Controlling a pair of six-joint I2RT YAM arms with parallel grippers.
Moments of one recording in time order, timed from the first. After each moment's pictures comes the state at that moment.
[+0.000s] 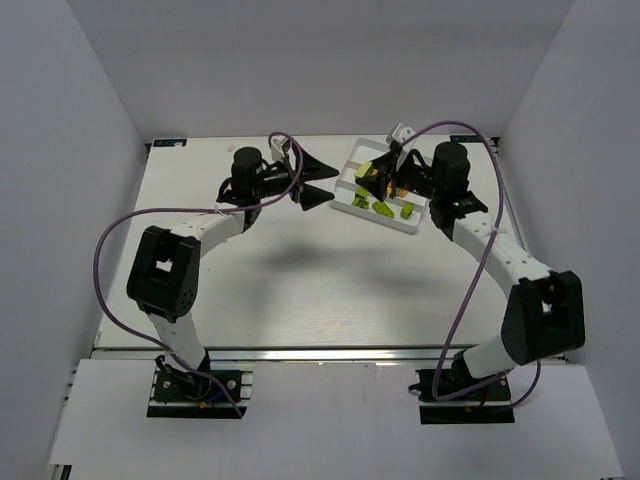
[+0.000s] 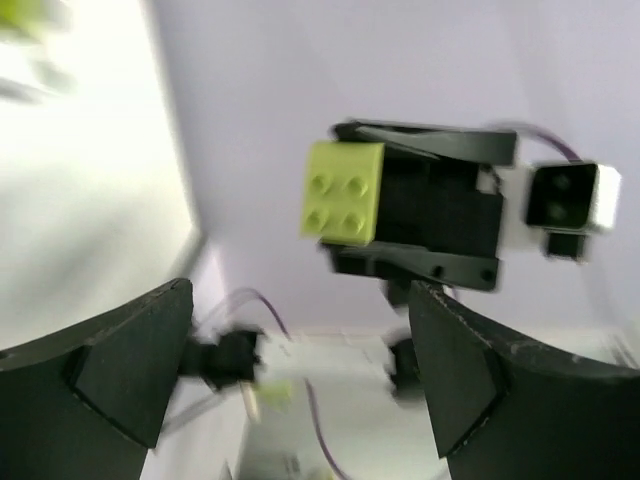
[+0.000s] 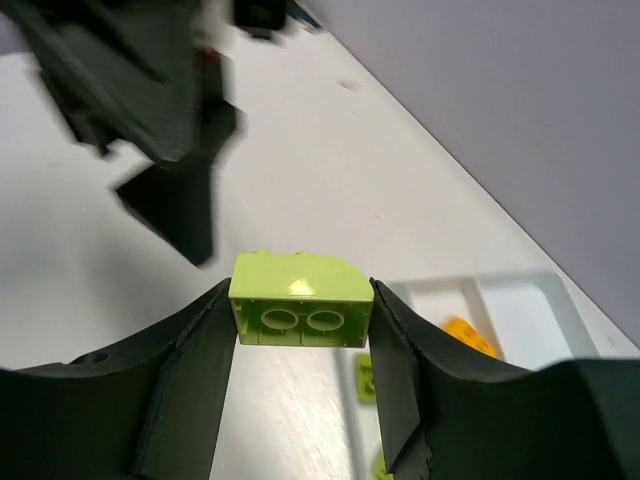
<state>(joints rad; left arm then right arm) -0.38 1.80 1.16 0.67 0.91 -1.50 0.32 1.43 1.08 0.28 -0.79 -0.20</state>
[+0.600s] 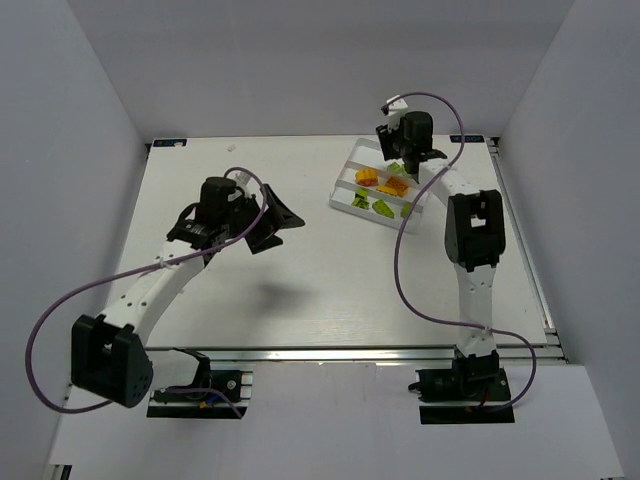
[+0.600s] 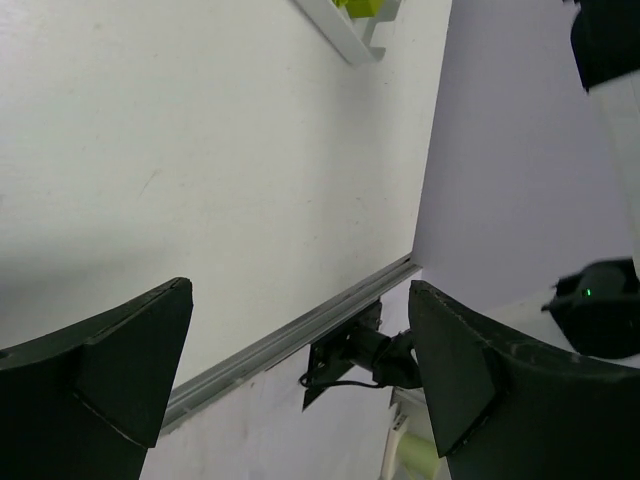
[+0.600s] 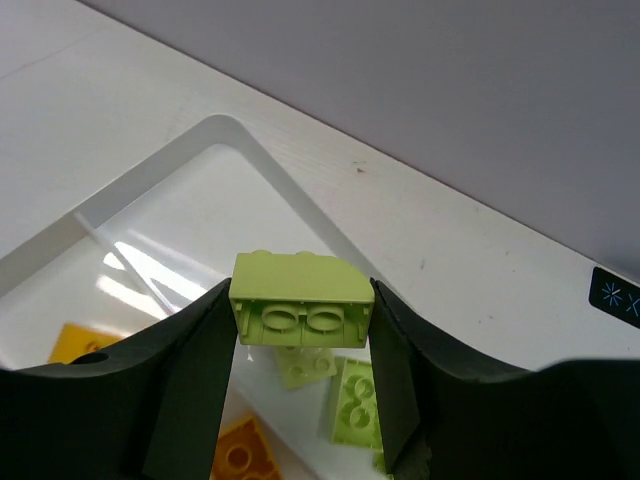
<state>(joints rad) -0.34 1.30 1.02 -0.35 0.48 -0.90 0.22 2.27 1.84 0.04 -0.11 -0.30</state>
